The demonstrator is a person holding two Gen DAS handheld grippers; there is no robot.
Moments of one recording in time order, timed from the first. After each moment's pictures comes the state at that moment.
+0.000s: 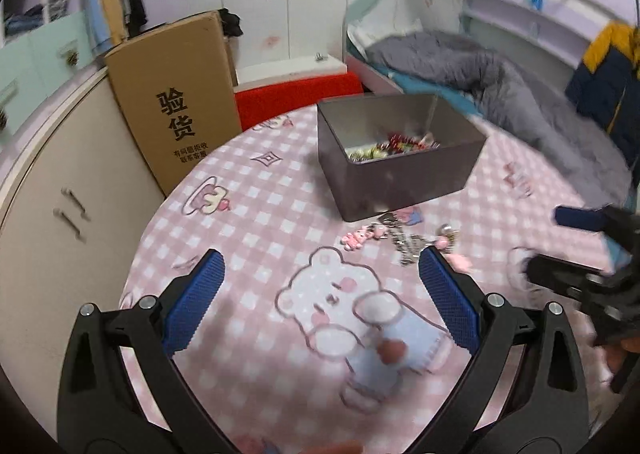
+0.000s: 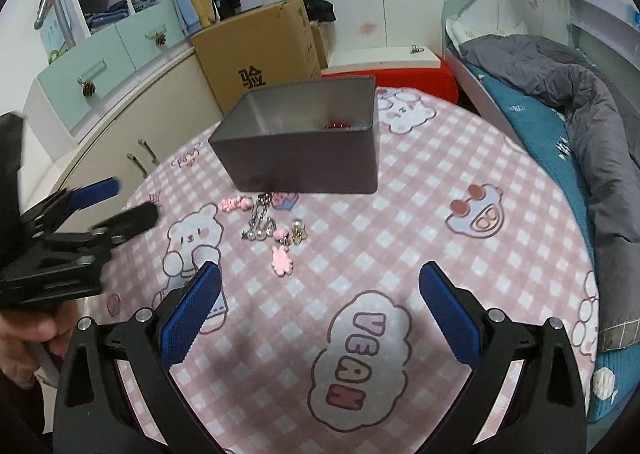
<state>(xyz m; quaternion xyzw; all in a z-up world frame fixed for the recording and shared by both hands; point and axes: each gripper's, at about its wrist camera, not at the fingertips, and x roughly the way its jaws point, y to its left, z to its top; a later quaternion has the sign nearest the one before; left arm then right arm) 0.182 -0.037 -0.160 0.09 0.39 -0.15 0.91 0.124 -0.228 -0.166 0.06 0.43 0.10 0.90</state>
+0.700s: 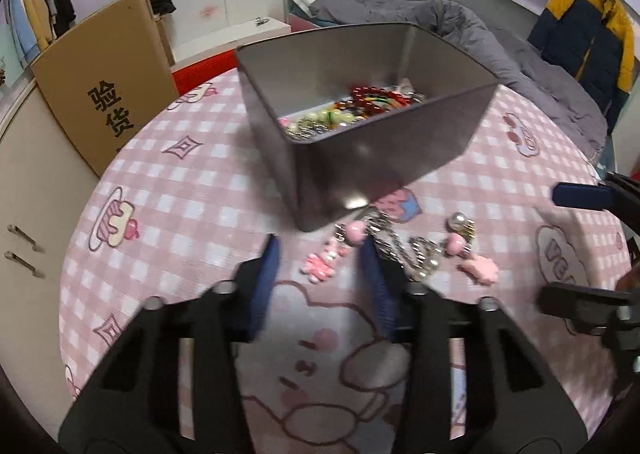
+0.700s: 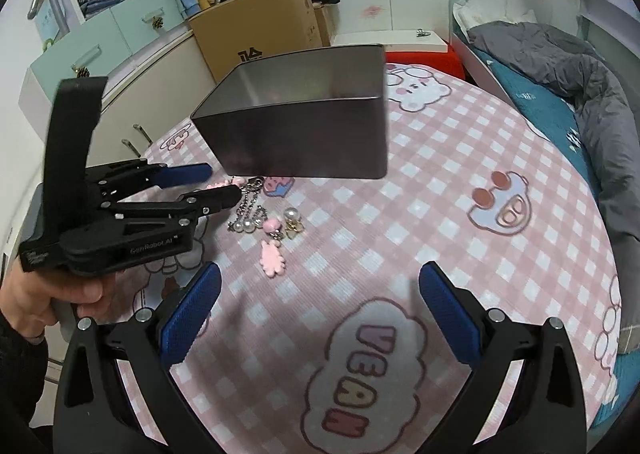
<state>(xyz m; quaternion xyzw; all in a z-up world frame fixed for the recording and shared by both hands) 0.241 -0.068 -0.207 0.12 0.44 -0.25 0.85 0.146 -0.218 -0.189 0.05 0.45 0.11 0.88</state>
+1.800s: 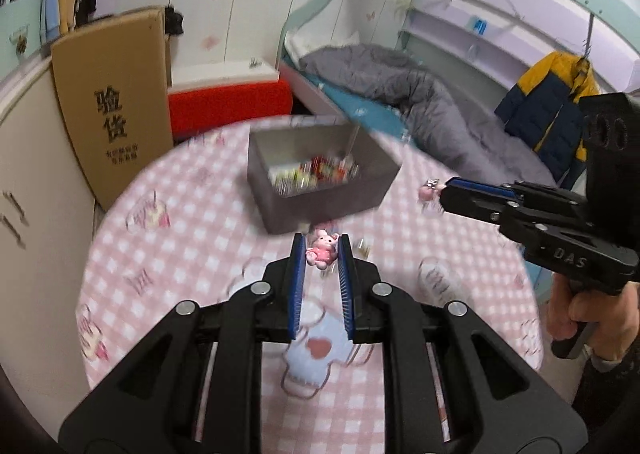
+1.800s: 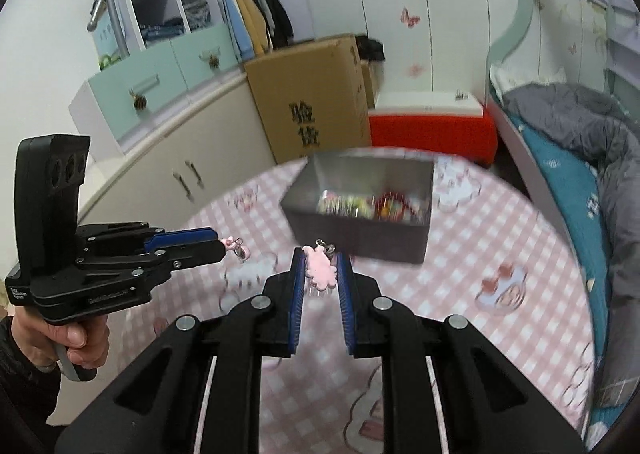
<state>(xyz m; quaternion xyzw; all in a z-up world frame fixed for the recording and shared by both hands) 0.173 -0.022 -0.108 0.00 0.37 -0.29 0.88 0.133 -0.216 -0.095 0.05 0.34 0.18 0.92</state>
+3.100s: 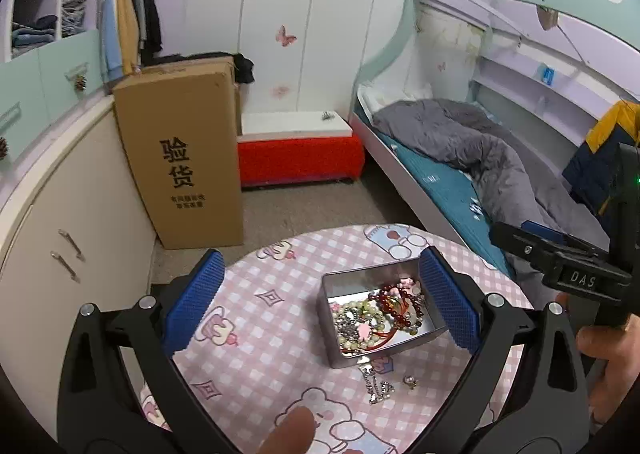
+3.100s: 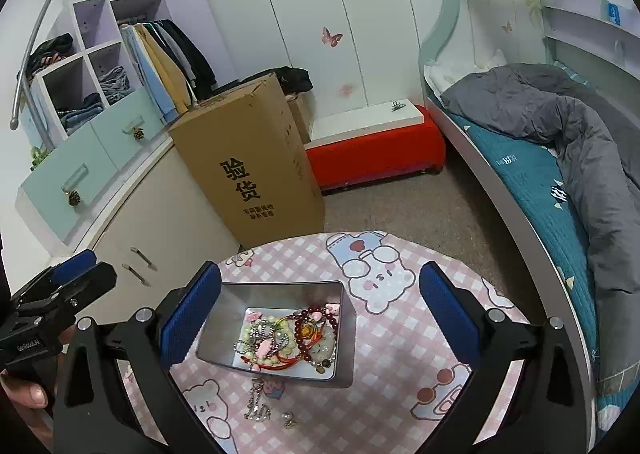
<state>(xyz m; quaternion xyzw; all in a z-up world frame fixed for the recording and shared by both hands) 0.251 -0.030 -0.039 0.00 0.32 -0.14 0.94 0.229 -0.270 -0.064 0.13 0.33 0.07 0.93</state>
